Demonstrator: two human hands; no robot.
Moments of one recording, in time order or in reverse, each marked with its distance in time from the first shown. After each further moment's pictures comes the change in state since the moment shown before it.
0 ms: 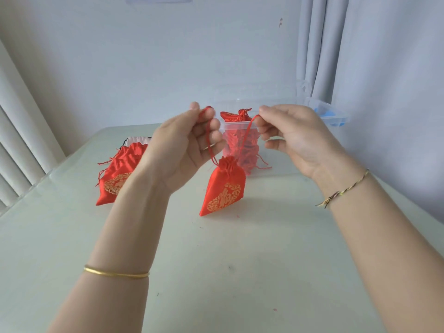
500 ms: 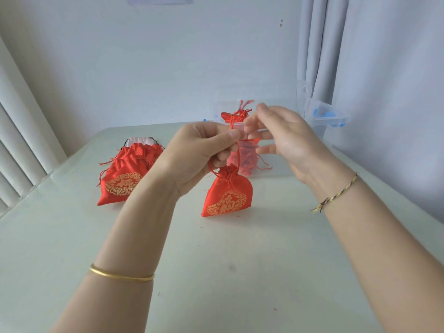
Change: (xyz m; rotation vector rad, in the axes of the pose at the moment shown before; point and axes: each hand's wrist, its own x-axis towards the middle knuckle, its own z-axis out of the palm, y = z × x) left_hand -0.006 -0.009 0.010 0.417 -0.055 0.028; right_hand -0.001 0.005 0.010 -0.124 -0.027 -0.036
